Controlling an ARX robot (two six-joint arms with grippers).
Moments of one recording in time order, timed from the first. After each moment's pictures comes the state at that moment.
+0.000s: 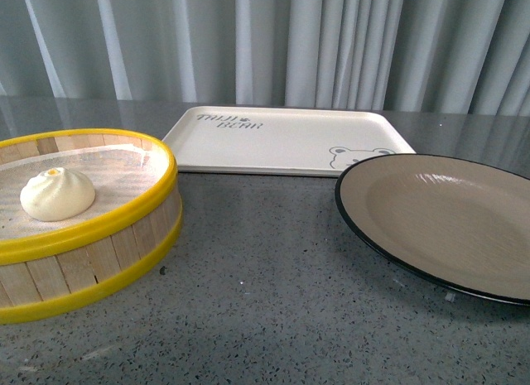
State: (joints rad) left arm -0.04 0.16 0.10 -0.13 -0.14 -0.14; right arm 0.00 0.00 0.01 0.00 0.00 0.00
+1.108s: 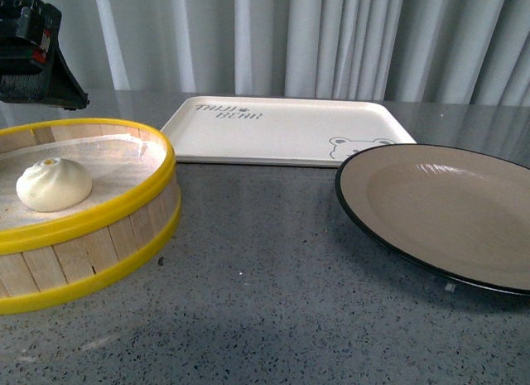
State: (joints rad) left arm -0.03 1.46 1.07 -0.19 0.10 0.06; right arm 0.00 0.00 0.01 0.00 0.00 0.00
